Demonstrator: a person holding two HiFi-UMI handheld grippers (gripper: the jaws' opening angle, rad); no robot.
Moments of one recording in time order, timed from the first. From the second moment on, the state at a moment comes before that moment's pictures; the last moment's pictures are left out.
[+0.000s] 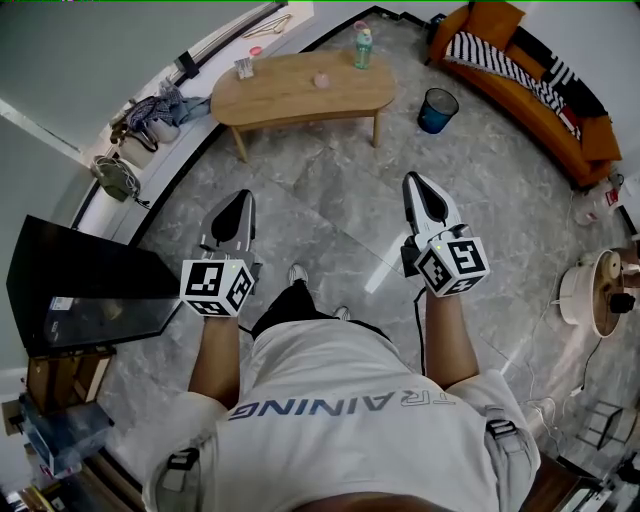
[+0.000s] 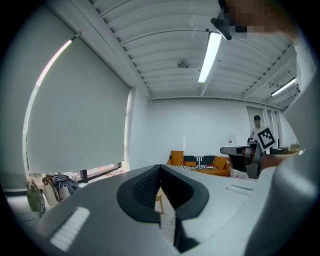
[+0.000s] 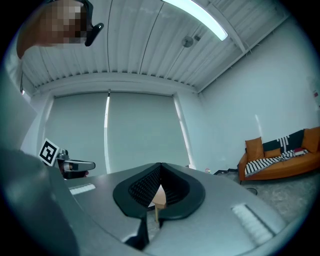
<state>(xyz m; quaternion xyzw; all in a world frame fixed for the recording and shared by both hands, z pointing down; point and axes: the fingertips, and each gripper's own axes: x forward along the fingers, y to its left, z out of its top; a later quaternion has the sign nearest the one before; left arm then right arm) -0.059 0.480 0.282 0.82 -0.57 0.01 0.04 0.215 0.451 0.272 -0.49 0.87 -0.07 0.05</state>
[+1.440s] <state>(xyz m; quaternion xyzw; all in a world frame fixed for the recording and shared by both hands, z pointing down) -0.179 0.124 0.307 0.82 -0.57 -0.01 0.08 0.089 0.099 0.273 -0.48 0.87 -0.07 0.00</state>
